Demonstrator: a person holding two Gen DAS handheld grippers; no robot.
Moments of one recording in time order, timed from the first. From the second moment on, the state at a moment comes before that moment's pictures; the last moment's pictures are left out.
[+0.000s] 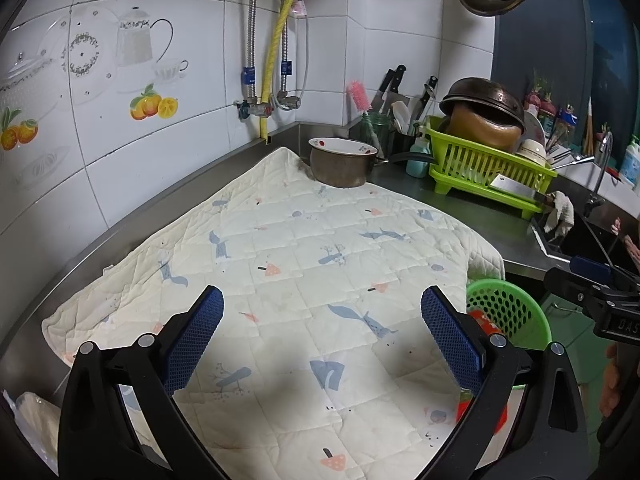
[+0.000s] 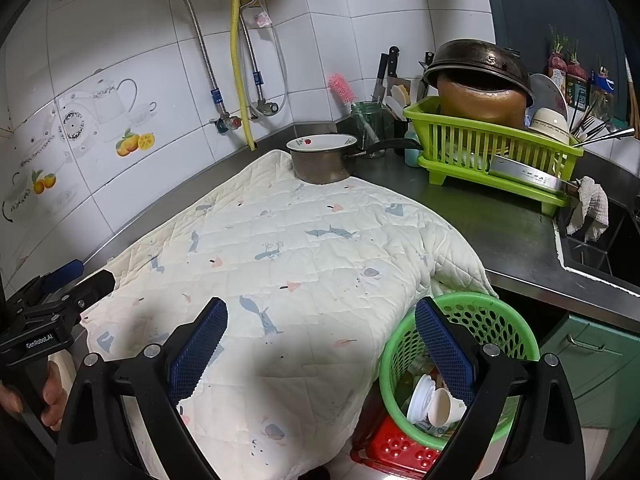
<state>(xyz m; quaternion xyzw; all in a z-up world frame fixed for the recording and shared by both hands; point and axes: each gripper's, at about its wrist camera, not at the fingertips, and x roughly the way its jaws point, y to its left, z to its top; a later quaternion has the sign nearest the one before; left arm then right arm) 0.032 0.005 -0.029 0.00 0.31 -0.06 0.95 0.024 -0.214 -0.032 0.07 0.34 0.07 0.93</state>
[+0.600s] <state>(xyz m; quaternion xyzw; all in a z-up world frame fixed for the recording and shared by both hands) 0.032 0.006 -0.027 -0.01 0.30 -0.06 0.95 0.024 -0.212 -0.030 0.07 0.34 0.07 0.94</state>
